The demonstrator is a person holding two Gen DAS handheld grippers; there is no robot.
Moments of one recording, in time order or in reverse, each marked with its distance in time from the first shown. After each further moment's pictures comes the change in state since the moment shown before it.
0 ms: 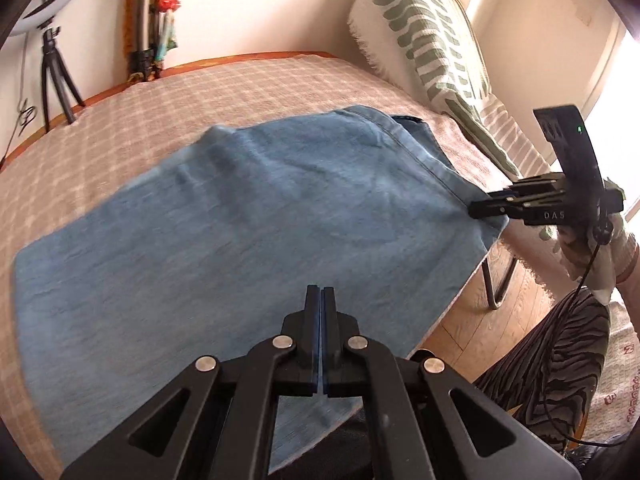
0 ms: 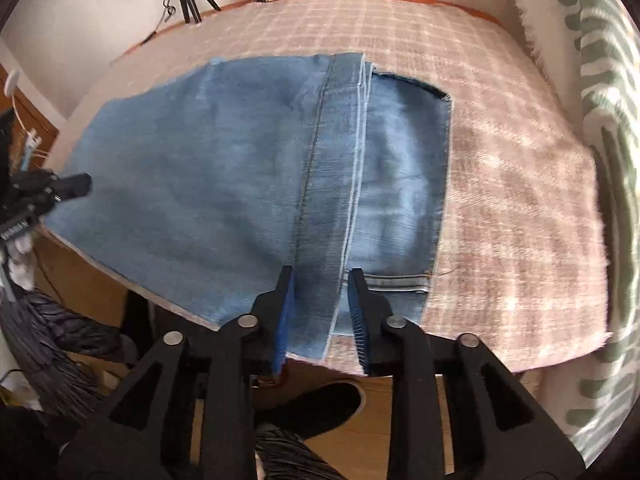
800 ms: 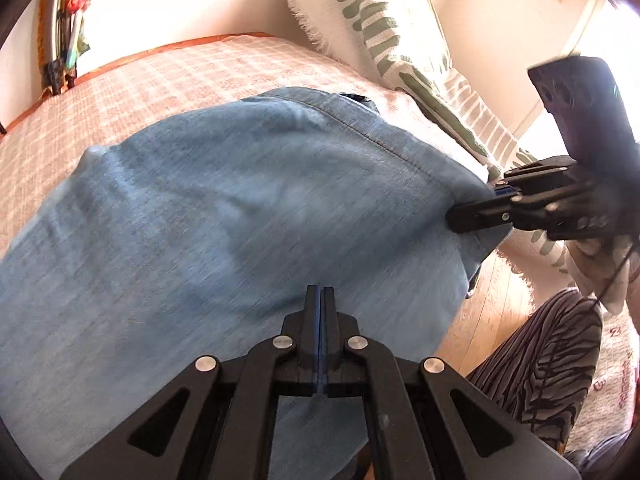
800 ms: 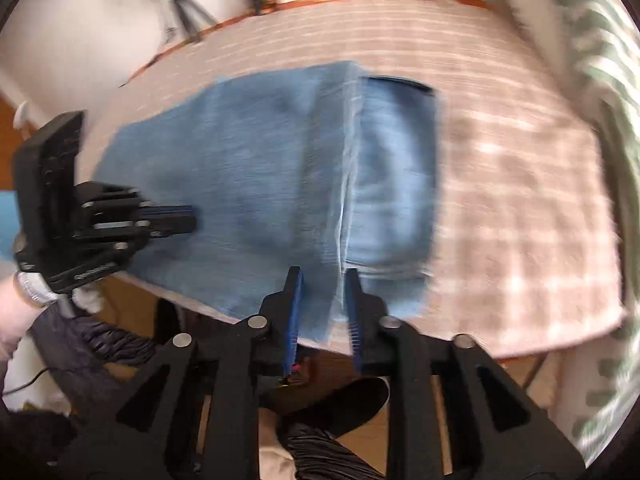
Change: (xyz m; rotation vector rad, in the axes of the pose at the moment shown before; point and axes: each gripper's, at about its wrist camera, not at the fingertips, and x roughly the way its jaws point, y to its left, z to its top) left arm 0.070 -0.060 0.030 0.120 0.075 -0.152; right arm -0.022 -0.030 -0.020 0.142 -0.009 0.099
